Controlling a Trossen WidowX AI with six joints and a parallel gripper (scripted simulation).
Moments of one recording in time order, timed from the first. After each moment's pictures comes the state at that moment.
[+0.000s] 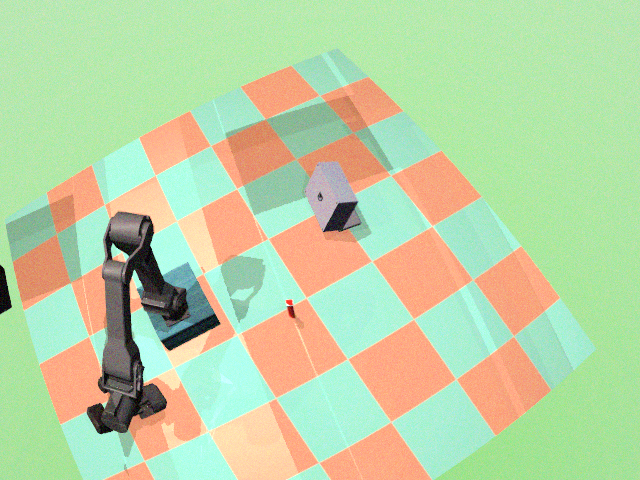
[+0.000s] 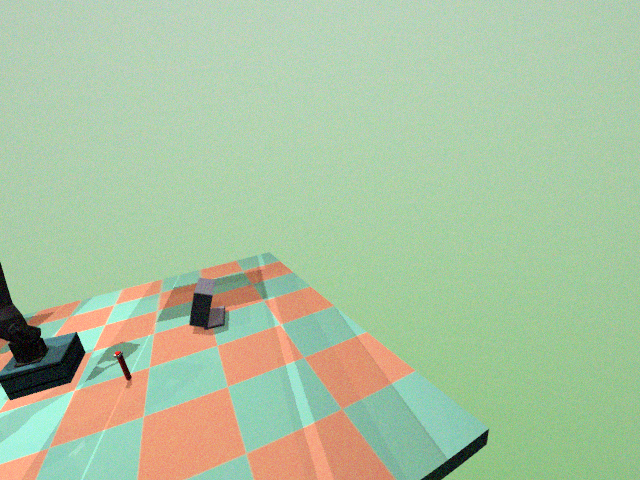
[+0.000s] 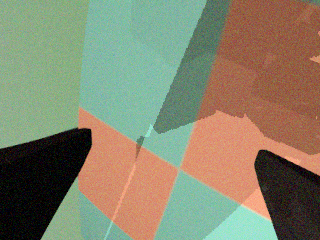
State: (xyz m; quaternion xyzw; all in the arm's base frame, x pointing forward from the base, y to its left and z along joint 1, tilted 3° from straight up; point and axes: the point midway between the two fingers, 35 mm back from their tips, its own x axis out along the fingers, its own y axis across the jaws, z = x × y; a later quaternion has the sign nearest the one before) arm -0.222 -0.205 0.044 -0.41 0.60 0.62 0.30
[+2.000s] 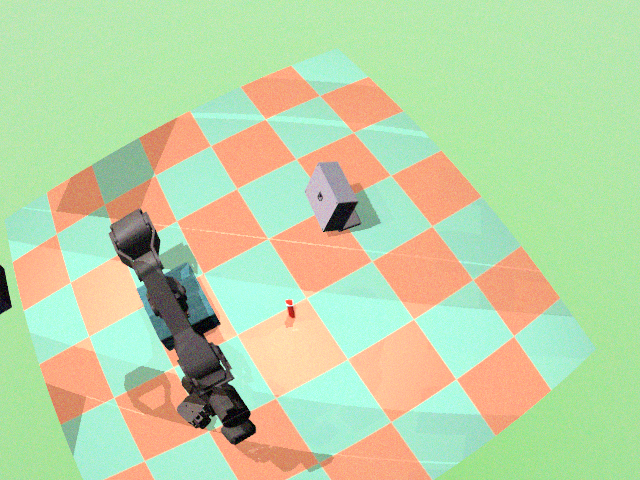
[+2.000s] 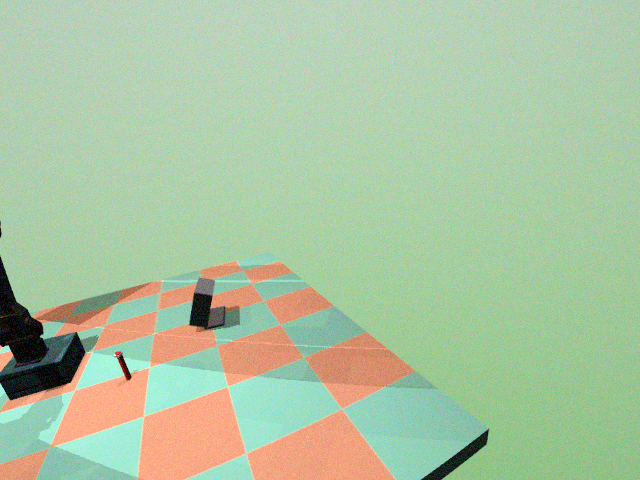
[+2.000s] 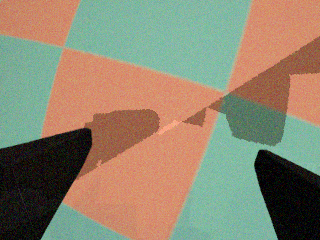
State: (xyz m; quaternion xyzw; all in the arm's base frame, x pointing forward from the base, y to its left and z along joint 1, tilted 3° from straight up) arm -0.016 -0.294 0.056 -0.61 0.04 0.77 -0.16
